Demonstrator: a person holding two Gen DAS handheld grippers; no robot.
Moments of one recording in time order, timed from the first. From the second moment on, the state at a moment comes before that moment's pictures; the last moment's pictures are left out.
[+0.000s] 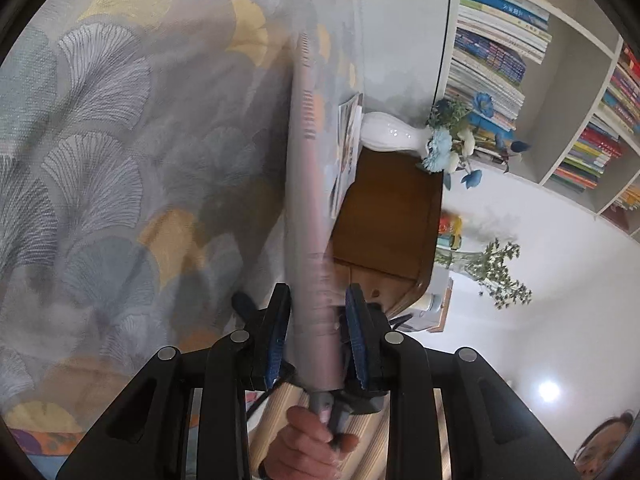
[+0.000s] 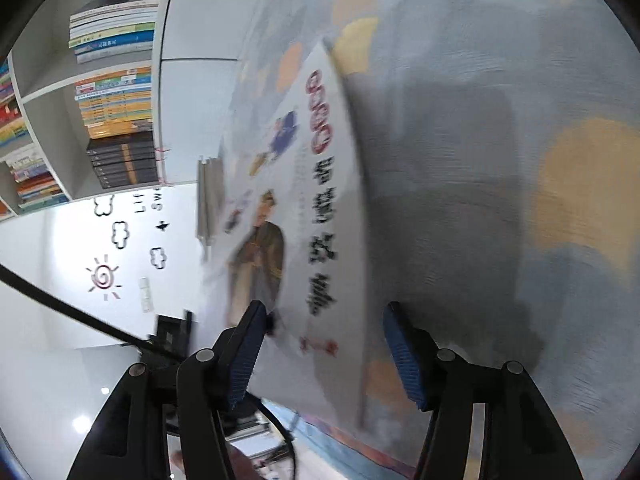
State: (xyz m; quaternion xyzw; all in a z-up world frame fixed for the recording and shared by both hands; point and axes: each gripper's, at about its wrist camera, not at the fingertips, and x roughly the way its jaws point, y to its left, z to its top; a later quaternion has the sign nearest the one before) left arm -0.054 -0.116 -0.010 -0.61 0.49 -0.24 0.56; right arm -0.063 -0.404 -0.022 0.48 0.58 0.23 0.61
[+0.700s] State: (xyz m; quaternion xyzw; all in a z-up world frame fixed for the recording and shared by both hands) left arm -0.054 -0.151 0.065 -0.23 0.55 -0.20 0.78; right arm -0.078 -0.328 0.057 0.11 0.55 0.13 0.82
